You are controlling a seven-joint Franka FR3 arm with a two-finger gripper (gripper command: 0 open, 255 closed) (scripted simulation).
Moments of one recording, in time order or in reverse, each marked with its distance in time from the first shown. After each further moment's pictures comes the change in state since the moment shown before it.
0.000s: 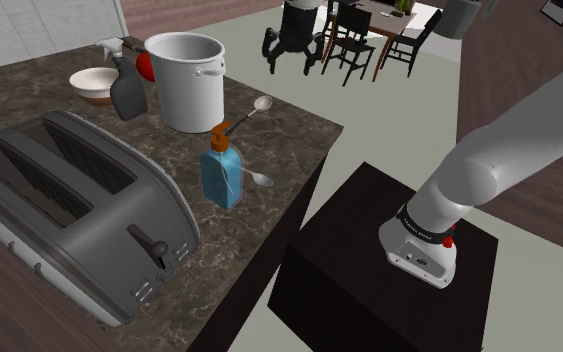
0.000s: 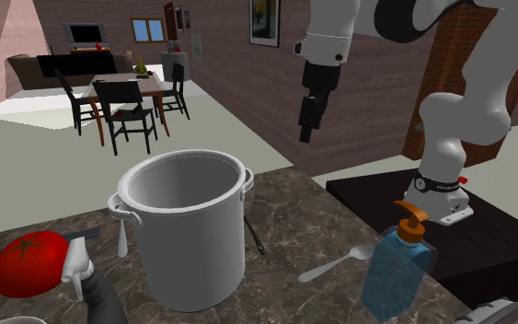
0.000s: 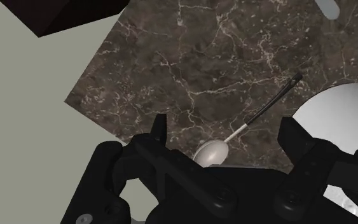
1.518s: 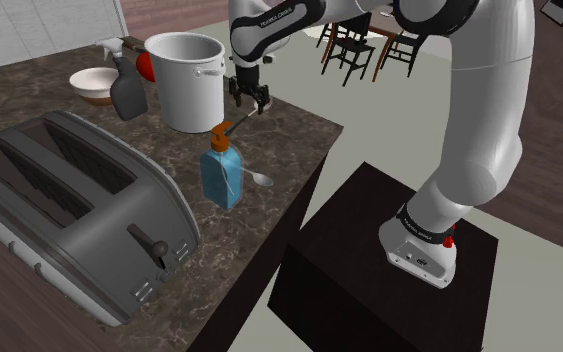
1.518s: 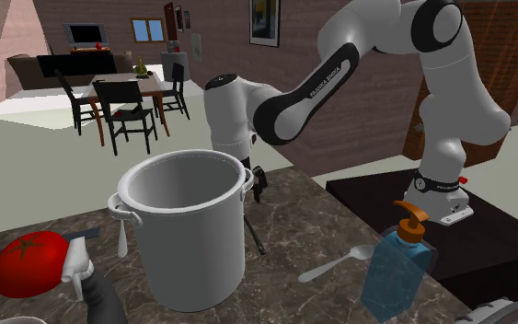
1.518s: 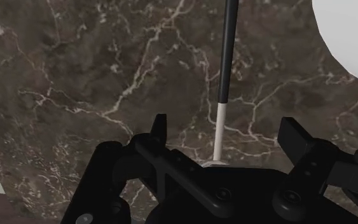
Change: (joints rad) arm 0.004 0.813 -0.048 0.546 -0.130 0.089 0.723
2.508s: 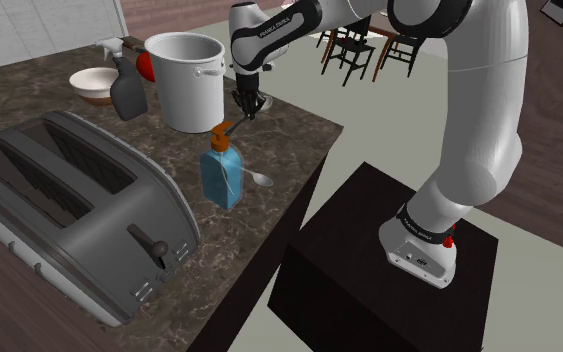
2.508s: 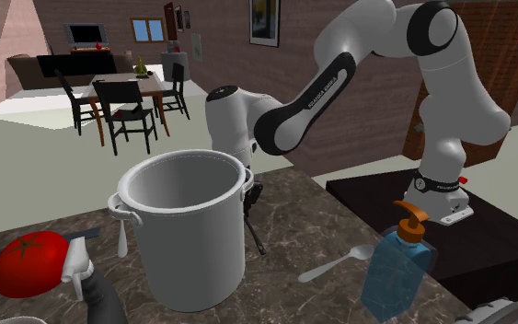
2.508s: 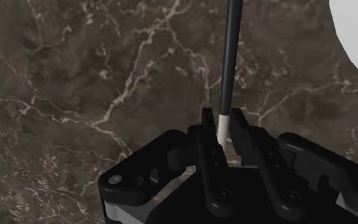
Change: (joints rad) arm 0.001 0.031 -0.005 -0.015 -0.007 0.045 0.007
